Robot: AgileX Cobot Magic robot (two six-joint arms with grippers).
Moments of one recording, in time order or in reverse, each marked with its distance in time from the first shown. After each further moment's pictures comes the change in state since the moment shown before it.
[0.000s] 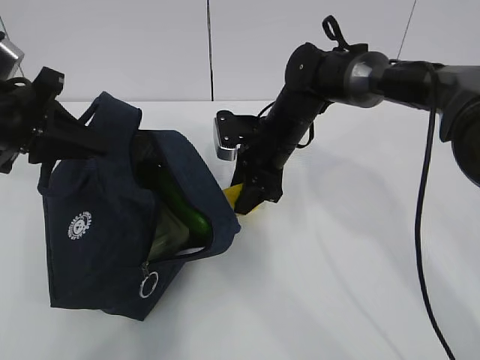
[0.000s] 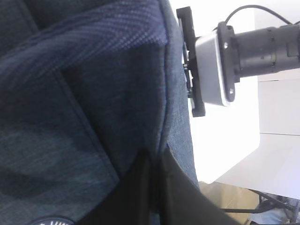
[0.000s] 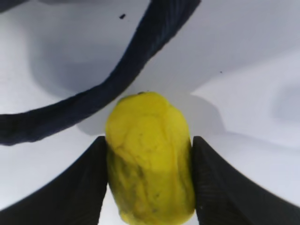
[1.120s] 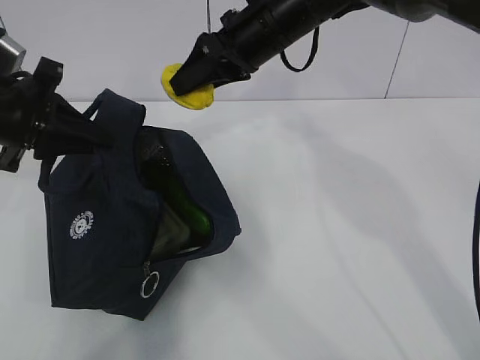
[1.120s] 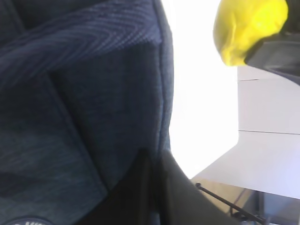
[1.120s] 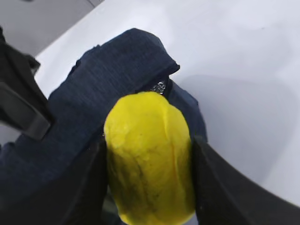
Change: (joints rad) left arm 0.000 0.000 0.000 -0.058 0.047 0.000; right arm -0.025 -0.185 -0.143 0.403 0.075 0.742
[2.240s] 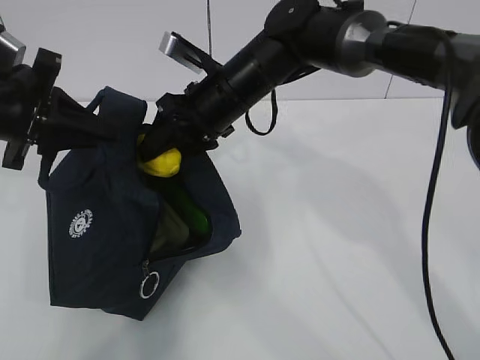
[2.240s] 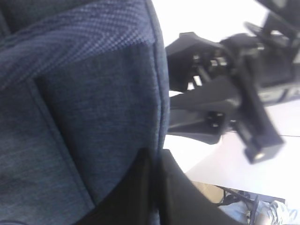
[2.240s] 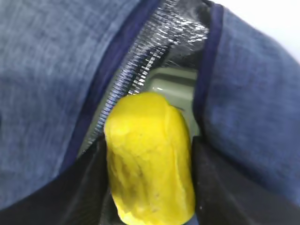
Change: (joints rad) left arm 0.000 0.000 0.000 -0.051 0.027 0.000; right arm 0.106 0.086 0.086 0.025 0.000 0.195
